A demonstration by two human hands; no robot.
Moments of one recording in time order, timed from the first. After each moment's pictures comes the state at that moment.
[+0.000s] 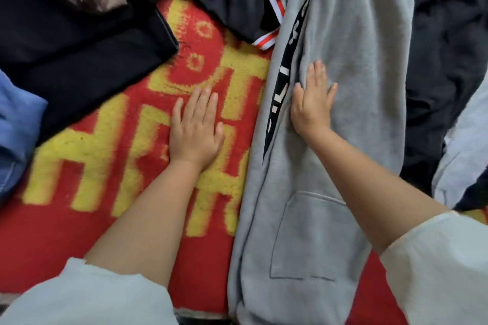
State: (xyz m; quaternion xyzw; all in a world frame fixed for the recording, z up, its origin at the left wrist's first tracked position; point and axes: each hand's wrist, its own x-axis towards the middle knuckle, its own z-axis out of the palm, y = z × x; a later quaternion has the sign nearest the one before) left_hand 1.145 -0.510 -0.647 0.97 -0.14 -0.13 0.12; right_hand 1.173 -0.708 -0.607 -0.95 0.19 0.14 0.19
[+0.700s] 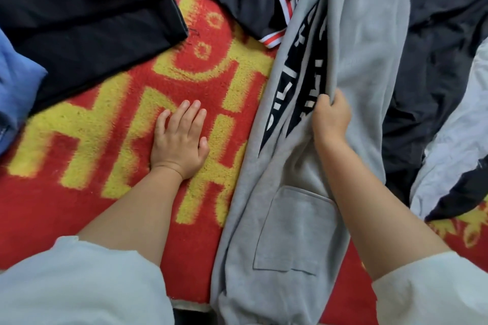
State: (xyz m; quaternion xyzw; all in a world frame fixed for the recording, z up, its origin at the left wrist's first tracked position) left_hand 1.106 -0.484 -0.655 0.98 -0.14 -0.07 0.12; right_hand 1.157 -0.719 -0.586 -0.85 0.38 0.00 0.35
